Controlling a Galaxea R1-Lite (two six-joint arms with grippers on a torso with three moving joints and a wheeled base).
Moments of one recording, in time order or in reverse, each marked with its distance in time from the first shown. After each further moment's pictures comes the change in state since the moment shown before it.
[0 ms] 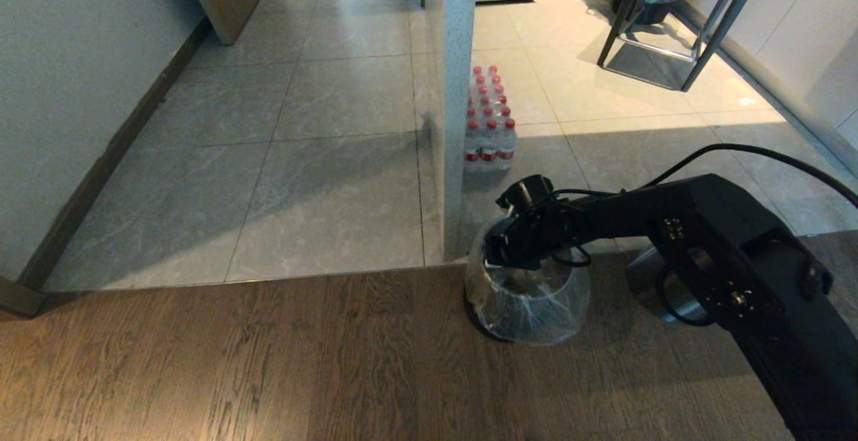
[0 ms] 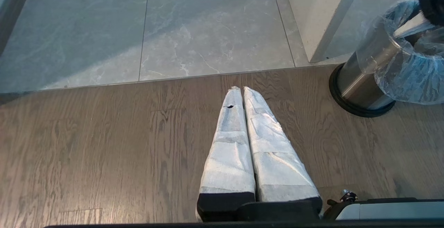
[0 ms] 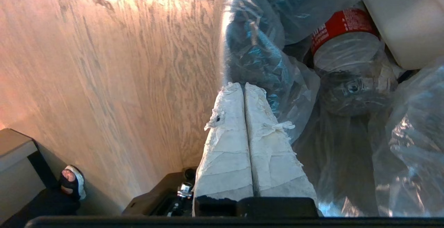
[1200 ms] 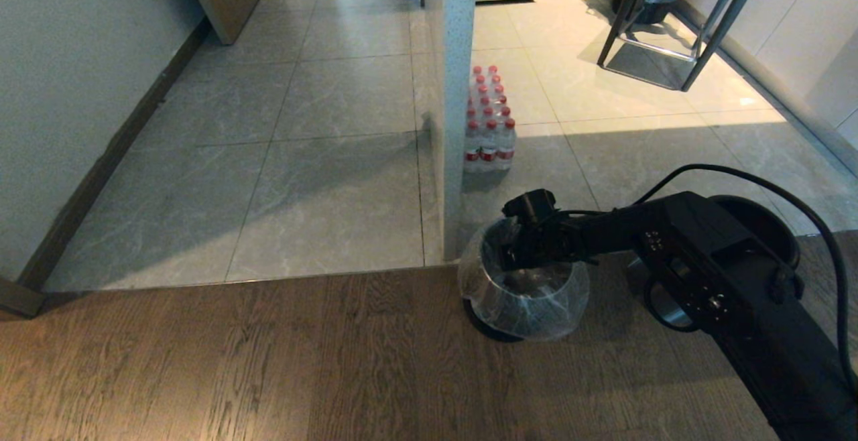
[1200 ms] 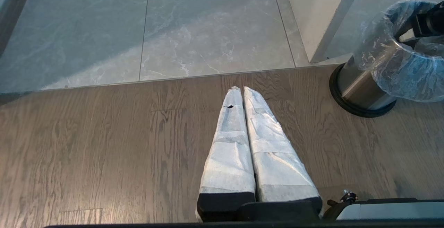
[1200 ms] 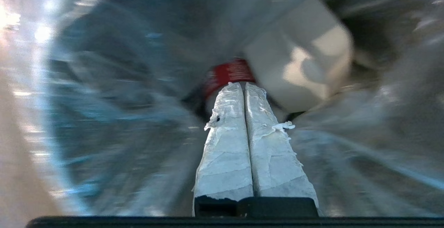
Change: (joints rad) left arm 0.000 0.000 0.000 0.000 0.000 0.000; right arm -0.036 0.090 -0.001 -0.150 -0.300 -0.222
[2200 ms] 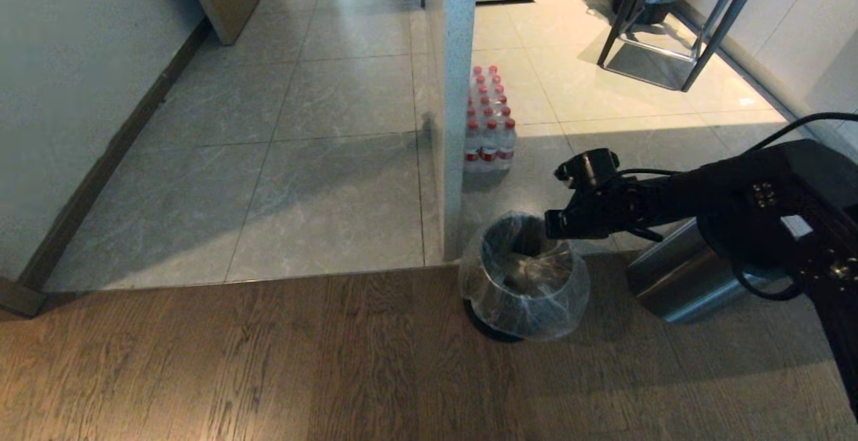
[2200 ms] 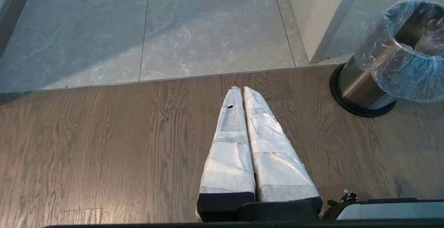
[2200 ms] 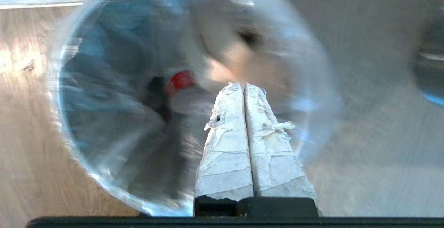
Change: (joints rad) left arm 0.000 0.000 0.000 0.000 0.000 0.000; right arm -0.132 -0.291 0.250 -0.013 -0.013 0.044
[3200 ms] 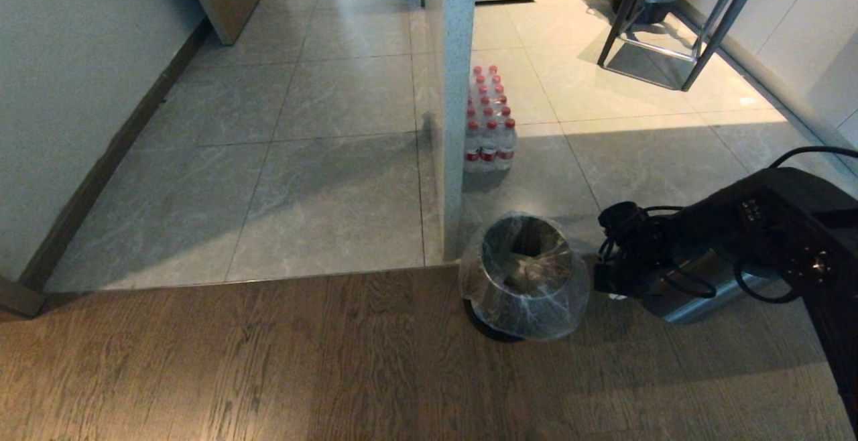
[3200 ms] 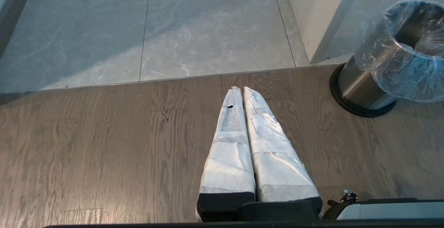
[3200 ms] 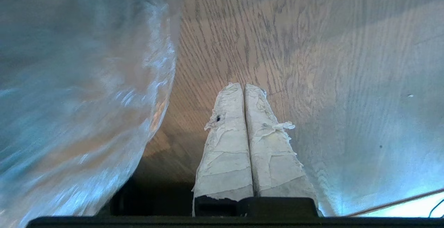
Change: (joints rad) left arm 0.000 0.000 0.000 0.000 0.000 0.000; right arm -0.159 0.133 0.088 0.158 -0.105 0.153
